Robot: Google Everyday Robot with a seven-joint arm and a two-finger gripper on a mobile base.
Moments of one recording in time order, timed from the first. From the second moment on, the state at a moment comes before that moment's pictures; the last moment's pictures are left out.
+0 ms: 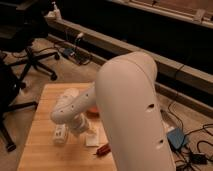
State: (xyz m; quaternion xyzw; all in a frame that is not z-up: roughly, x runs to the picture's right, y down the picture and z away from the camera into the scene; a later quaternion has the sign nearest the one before) arm -0.102 0.254 0.780 -0.19 0.33 0.56 0.73
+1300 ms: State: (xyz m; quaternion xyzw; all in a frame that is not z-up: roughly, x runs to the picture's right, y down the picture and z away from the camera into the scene) arm -0.087 0.273 0.794 -0.17 0.38 0.55 0.73
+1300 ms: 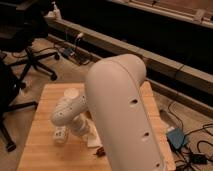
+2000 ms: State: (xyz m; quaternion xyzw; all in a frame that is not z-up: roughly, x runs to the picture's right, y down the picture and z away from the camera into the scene) arm -0.081 0.256 0.806 -0.17 0.37 0.56 0.72
